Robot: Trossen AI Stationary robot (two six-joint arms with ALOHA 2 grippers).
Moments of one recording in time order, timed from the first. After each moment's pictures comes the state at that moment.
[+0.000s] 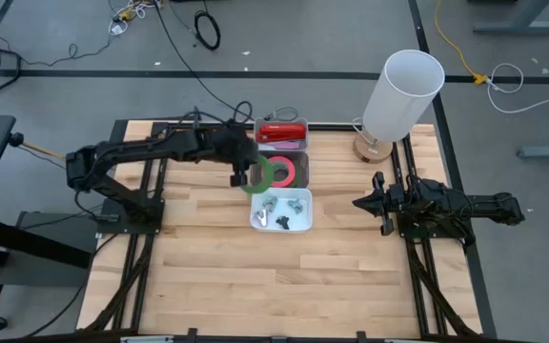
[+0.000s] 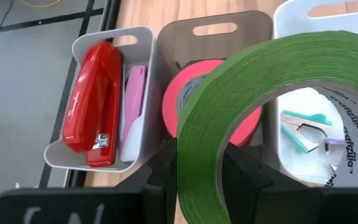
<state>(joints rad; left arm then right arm) 0.34 1.45 1.13 -0.48 -0.07 0.39 0.00 0.00 0.02 0.01 -0.04 0.07</state>
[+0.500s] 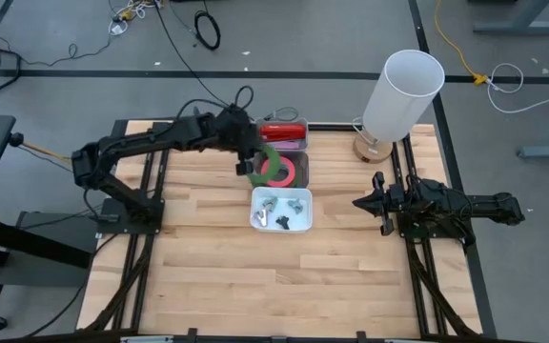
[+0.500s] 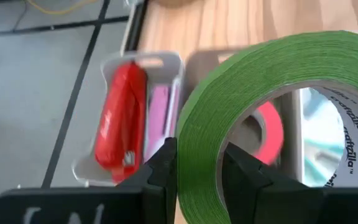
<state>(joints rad) 0.40 1.50 1.26 -0.52 -0.04 0.39 0.00 0.00 0.02 0.01 -0.04 0.07</state>
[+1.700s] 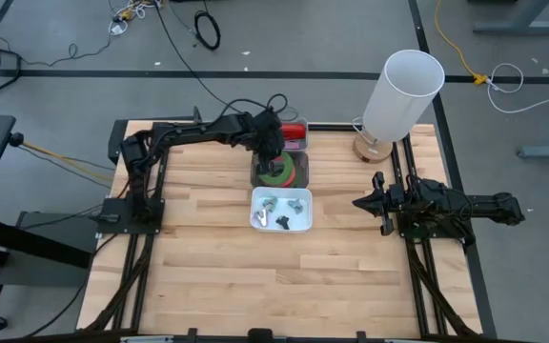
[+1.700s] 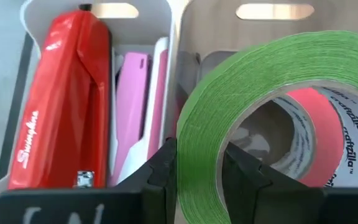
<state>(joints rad) 0.44 1.92 1.51 -0.60 0.01 0.38 0.00 0.00 0.02 0.01 -0.04 0.07</state>
